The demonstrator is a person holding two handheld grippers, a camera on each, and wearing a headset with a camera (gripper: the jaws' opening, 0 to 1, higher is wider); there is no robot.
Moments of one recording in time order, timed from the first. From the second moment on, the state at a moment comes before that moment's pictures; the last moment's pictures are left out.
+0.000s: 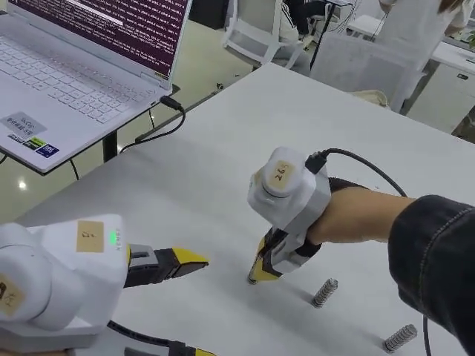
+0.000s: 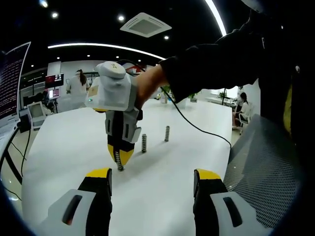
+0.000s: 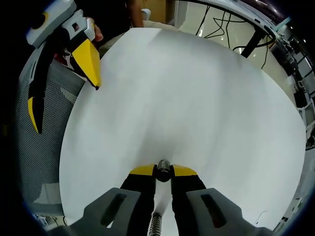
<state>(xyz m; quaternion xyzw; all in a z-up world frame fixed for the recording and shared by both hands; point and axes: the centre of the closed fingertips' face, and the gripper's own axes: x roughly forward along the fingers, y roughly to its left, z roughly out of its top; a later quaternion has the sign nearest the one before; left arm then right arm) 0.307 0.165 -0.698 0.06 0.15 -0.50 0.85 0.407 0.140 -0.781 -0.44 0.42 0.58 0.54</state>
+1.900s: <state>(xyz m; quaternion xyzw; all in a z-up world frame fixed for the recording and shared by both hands) 0.322 0.164 -0.698 0.07 0.15 -0.49 0.86 0.413 0.079 -0.710 -0.31 0.32 0.51 0.73</state>
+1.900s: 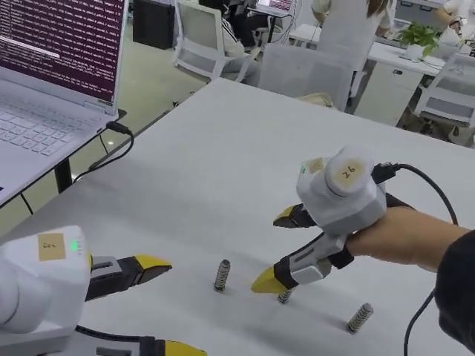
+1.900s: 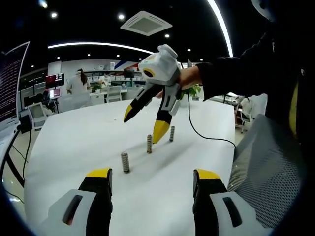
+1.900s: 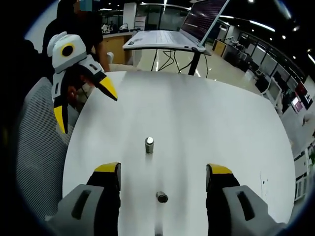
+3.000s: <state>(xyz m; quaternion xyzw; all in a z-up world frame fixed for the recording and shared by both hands) 0.340 0.149 -0.688 0.07 0.14 -0.50 0.85 0.358 -0.030 -0.697 -0.21 0.29 0.39 0.85</state>
